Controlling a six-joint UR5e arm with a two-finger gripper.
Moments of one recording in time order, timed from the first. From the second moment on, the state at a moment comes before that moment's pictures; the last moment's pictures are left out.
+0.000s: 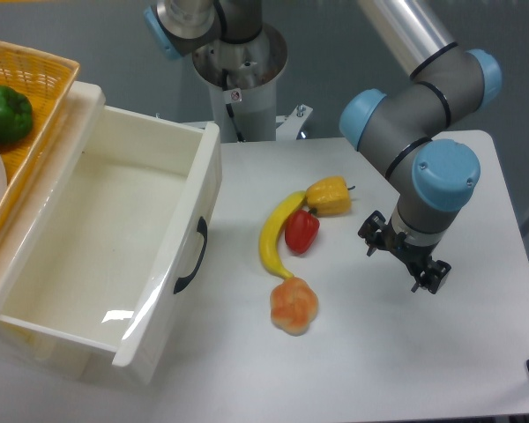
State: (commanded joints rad) arm 2.65 -2.09 -1.37 -1.25 1.54 1.38
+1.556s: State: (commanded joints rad) arm 2.55 -2.12 -1.60 -1.06 1.37 1.15
